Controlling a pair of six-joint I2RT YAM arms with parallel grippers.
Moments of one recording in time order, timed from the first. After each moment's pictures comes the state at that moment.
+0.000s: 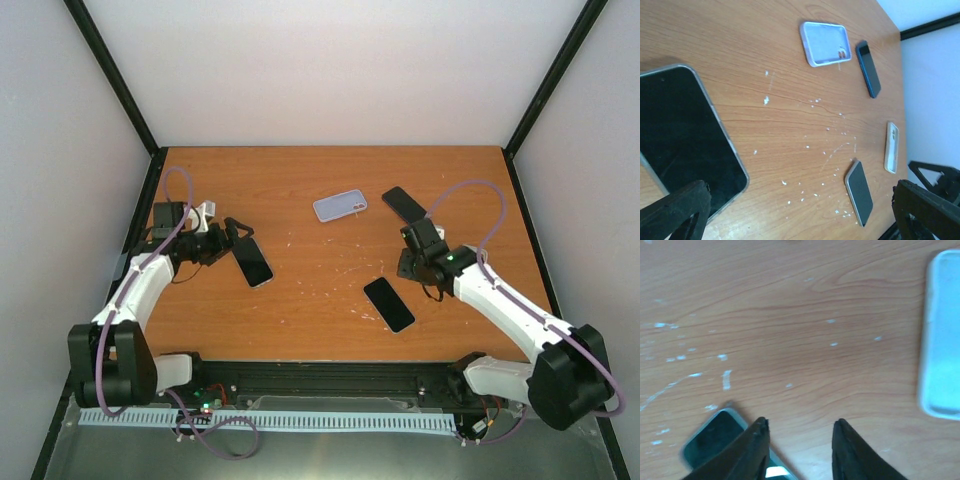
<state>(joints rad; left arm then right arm) 0.07 1.22 0.78 -0.44 0.73 -0.44 0.46 1.21 0.82 -0.70 0.24 0.63</state>
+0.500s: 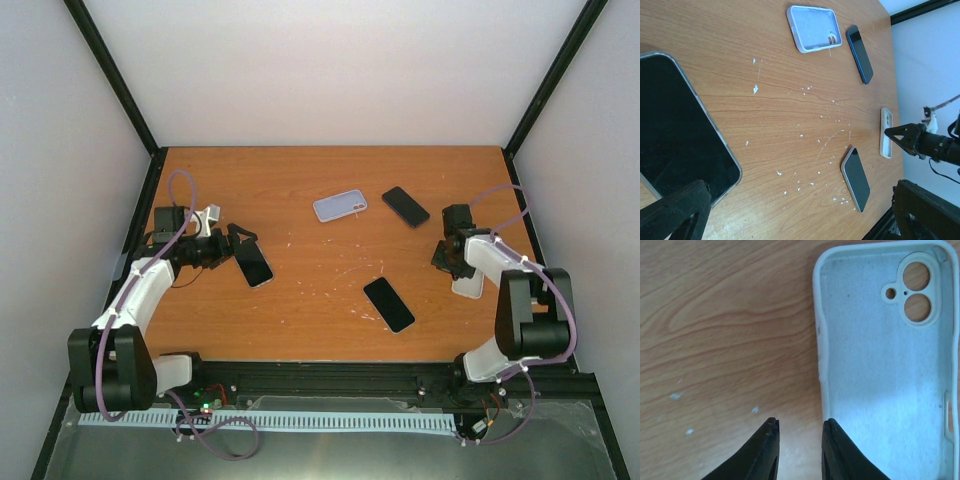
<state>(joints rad) 0.07 1.21 0.76 -0.44 0.79 -0.38 0.06 1.50 0.84 -0.59 0.19 0.46</state>
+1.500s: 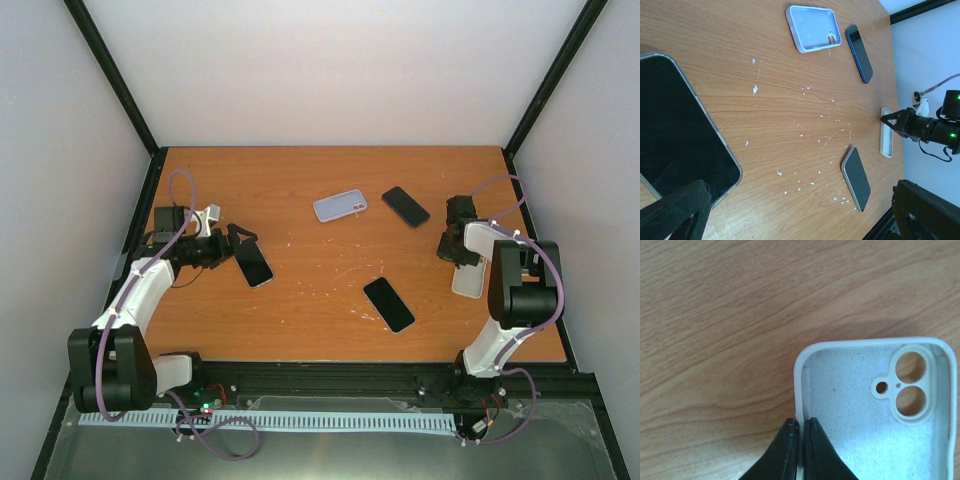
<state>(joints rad) 0.07 1.21 0.76 -0.44 0.80 -0.38 -0.01 1.73 0.96 -0.47 0.26 0.32</state>
